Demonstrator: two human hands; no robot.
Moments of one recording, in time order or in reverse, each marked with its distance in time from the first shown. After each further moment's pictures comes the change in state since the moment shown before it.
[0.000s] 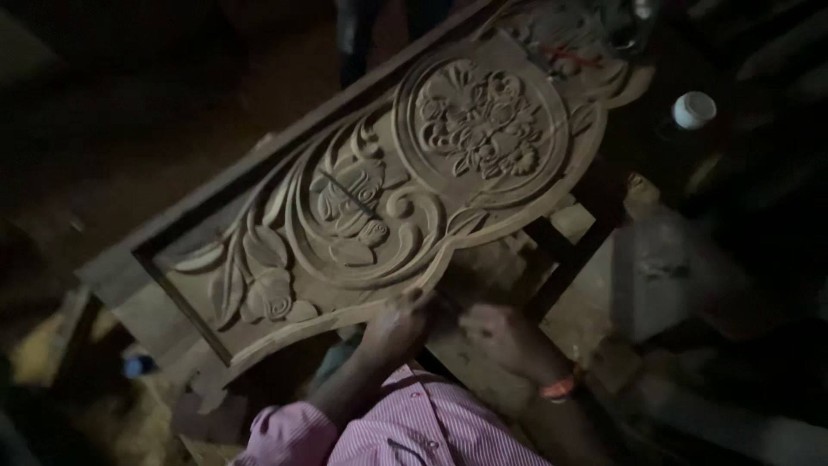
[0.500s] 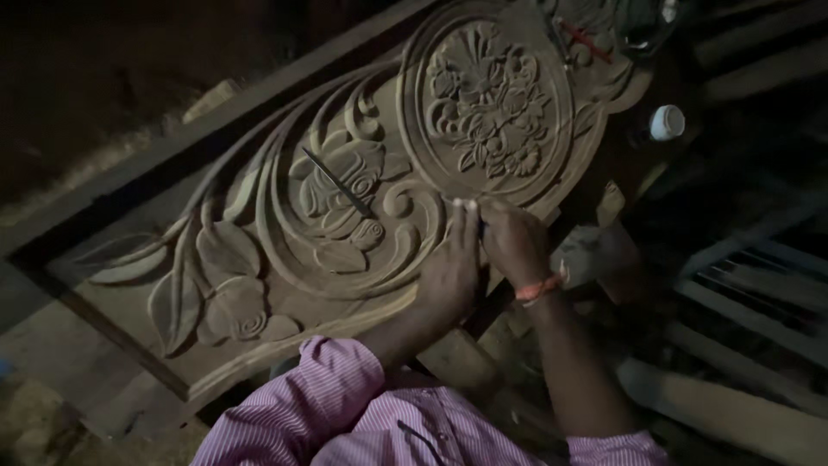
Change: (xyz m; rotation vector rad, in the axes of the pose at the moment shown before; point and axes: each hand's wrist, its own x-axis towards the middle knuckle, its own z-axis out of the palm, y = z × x) left_hand 0.138 -0.030 -0.021 -0.666 -0.003 -0.477; right_hand 0.178 0.003 -0.052 -0.570 0.274 0.068
